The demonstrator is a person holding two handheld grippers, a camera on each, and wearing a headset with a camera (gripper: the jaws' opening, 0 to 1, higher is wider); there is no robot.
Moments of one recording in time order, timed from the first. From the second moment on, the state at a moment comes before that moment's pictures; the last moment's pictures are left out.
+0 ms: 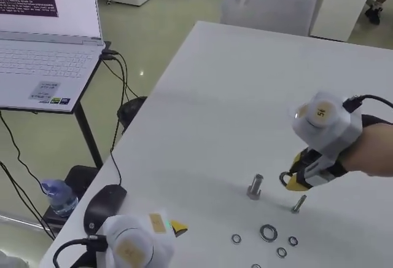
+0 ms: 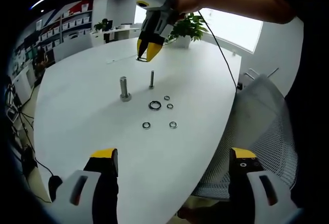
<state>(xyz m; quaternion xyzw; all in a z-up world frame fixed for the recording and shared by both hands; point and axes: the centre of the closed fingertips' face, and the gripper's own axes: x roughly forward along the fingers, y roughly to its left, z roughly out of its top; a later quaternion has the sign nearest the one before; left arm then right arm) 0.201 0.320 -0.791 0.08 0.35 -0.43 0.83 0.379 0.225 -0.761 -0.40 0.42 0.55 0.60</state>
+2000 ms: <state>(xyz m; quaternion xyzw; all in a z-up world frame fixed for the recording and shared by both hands) 0.206 0.336 -0.804 0.07 0.35 -0.43 0.83 0.398 0.267 -0.834 -0.46 0.45 0.54 0.54</state>
